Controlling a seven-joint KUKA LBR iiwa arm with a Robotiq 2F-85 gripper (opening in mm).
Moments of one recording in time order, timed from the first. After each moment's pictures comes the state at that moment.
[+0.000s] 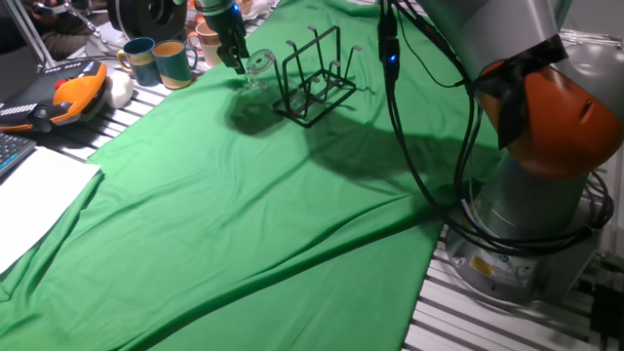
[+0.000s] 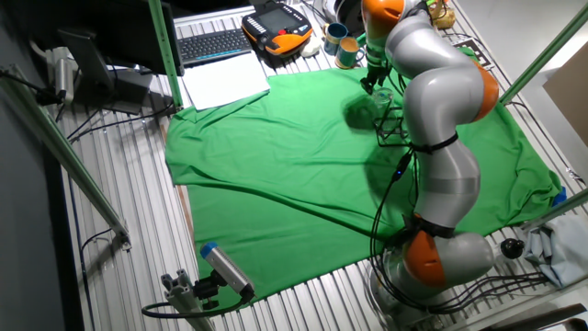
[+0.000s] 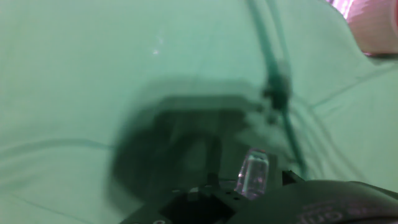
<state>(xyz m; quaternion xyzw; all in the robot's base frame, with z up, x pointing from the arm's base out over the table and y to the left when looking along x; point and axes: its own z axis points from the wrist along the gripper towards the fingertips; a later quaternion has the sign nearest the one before) 0.669 -0.172 0.134 0.15 -0.98 0.10 0.06</state>
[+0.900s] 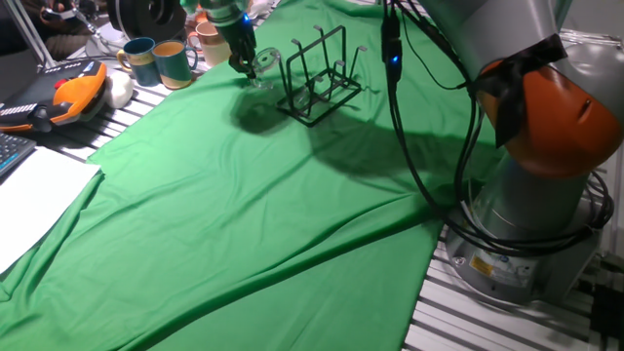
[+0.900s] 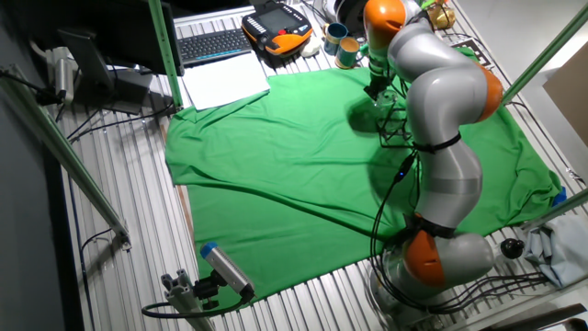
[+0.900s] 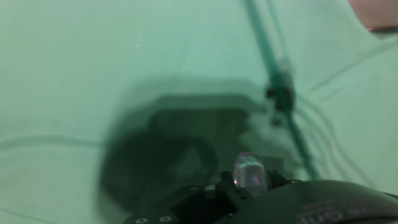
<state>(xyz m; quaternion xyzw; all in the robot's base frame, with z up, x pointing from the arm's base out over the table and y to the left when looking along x) 0.649 -0.186 0.102 0.14 -0.98 0.10 0.05</state>
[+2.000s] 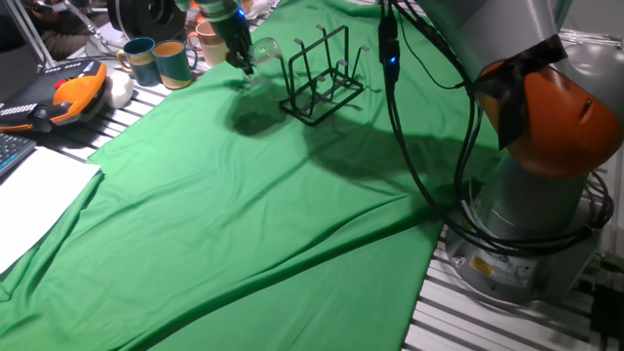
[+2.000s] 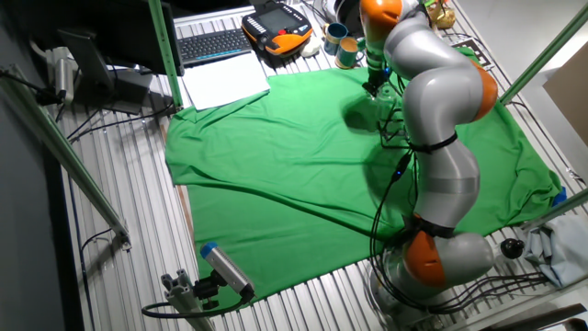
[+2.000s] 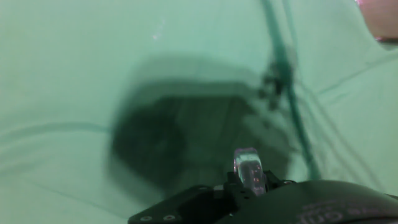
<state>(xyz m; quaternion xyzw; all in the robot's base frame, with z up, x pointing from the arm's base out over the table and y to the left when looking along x) 0.660 -0.161 0.148 0.16 -0.98 0.08 0.08</state>
